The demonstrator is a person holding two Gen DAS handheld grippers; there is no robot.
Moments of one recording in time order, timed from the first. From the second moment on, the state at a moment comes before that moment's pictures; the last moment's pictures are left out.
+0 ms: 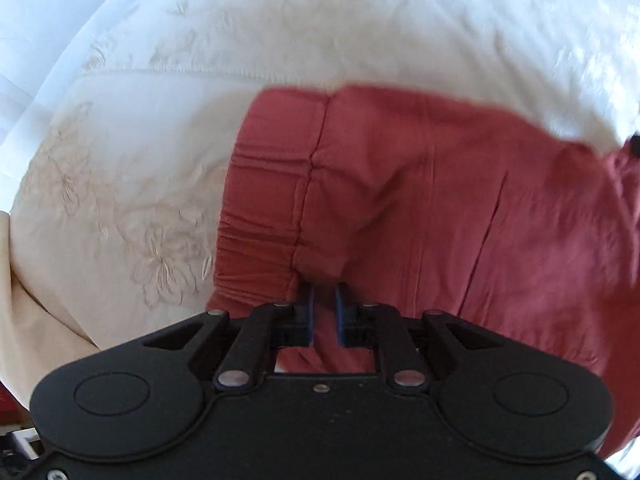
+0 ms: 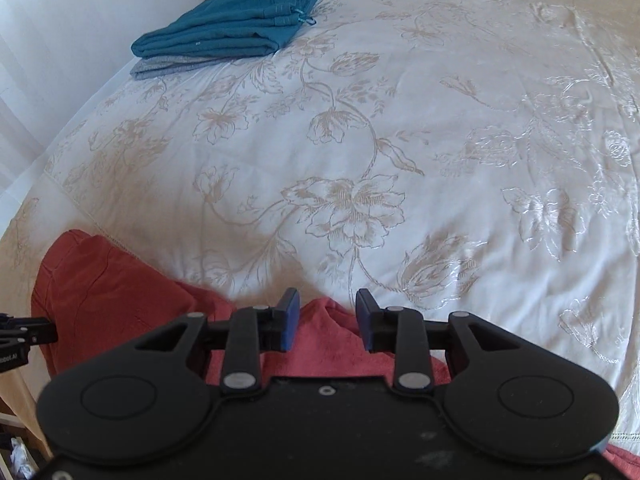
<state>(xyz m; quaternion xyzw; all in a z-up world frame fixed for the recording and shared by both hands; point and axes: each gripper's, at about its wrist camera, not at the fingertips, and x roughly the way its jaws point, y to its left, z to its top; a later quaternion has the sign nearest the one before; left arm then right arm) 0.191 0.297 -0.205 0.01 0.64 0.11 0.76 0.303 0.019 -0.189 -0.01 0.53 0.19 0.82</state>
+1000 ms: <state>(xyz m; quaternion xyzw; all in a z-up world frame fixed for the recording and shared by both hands) 0.173 0.168 -0.163 0.05 0.56 -0.06 0.82 0.139 -0.166 -0.149 0.13 0.46 -0.07 0.88</state>
